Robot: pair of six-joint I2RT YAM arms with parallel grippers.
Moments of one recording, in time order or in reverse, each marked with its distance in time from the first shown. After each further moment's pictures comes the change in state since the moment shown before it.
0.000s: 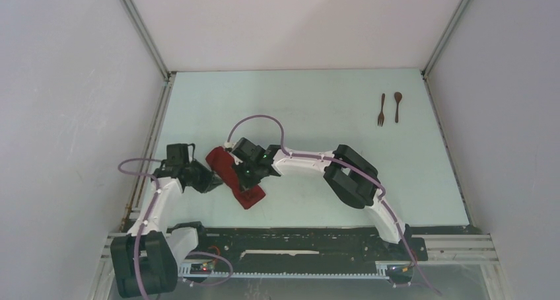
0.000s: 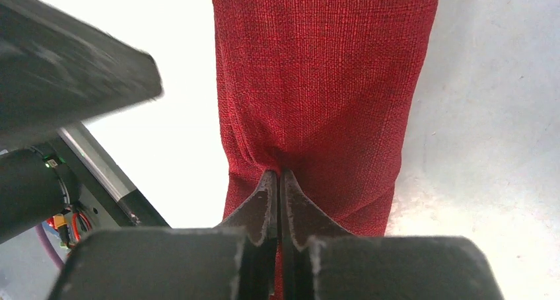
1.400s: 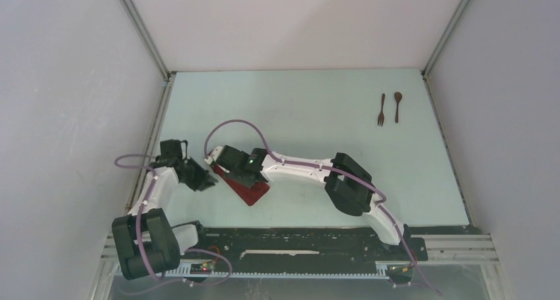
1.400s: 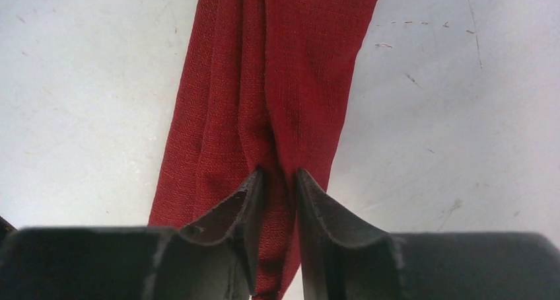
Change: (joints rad) left arm 0.120 0.139 0.148 -0.012 0.011 0.190; right arm 0.110 0.018 0.209 -0.280 0.426 -0.499
